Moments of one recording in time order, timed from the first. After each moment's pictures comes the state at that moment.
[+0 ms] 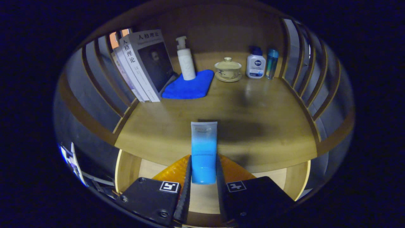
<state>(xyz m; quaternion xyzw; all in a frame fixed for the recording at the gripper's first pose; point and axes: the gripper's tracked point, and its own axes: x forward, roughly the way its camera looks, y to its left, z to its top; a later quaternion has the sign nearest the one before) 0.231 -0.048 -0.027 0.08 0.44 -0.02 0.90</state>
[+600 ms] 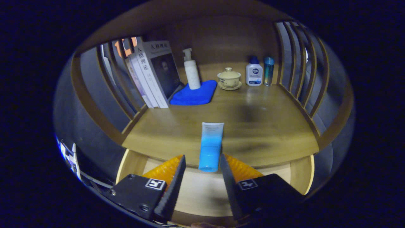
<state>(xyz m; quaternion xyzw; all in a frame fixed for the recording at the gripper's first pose) 0.193 -0.032 -0.001 0.09 0.35 0.01 0.93</state>
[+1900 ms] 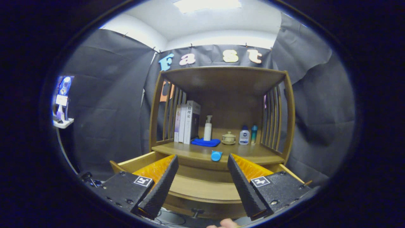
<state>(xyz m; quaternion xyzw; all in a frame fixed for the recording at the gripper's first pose) 0.019 -0.004 0.003 -0.05 -0.02 0.01 1.00</state>
